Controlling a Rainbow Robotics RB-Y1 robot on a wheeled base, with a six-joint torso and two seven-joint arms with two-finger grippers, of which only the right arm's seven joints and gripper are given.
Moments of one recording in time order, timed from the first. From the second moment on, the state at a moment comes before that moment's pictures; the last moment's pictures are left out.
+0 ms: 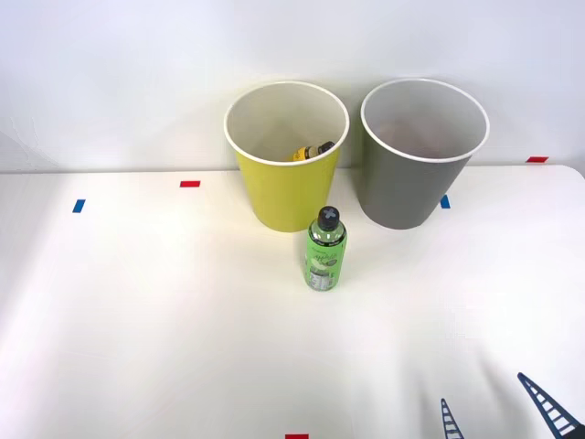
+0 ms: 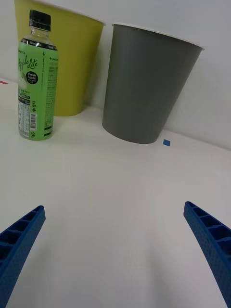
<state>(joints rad) 0.87 -0.34 0.16 -1.79 0.15 -0.73 1.53</state>
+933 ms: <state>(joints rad) 0.87 -0.34 0.16 -1.79 0.15 -0.73 1.53</state>
